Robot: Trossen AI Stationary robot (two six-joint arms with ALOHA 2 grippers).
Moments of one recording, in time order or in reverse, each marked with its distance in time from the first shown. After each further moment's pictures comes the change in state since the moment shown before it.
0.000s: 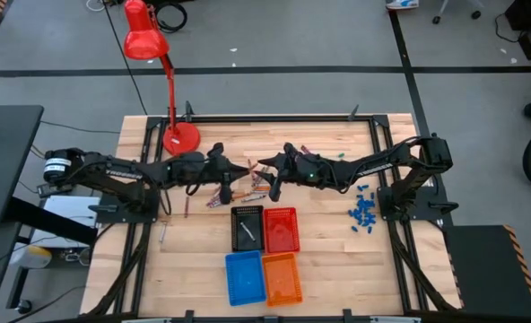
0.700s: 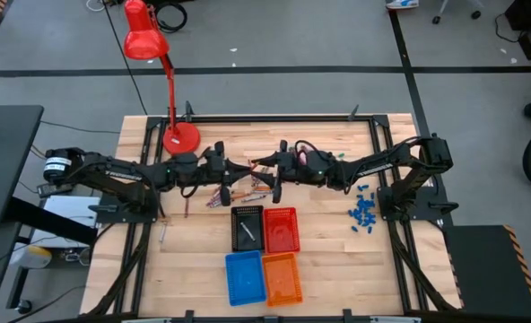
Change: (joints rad) left arm -0.039 -0.001 0.000 0.185 0.000 0.026; right arm 0.002 0.000 0.000 0.266 -0.175 -0.037
